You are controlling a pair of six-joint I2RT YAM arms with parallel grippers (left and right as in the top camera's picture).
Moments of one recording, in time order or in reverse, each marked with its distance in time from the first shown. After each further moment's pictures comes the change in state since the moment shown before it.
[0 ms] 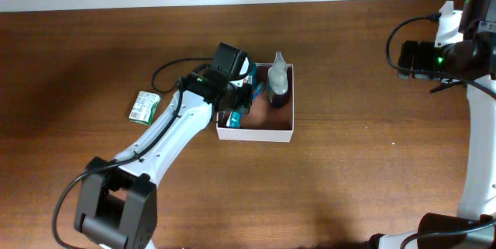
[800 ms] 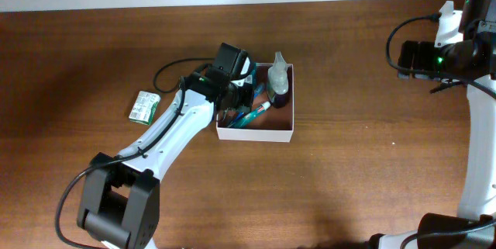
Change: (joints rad) left arm 0.000 0.018 0.000 0.014 0.000 -0.014; right arm 0.000 0.000 0.000 0.000 0.000 0.000
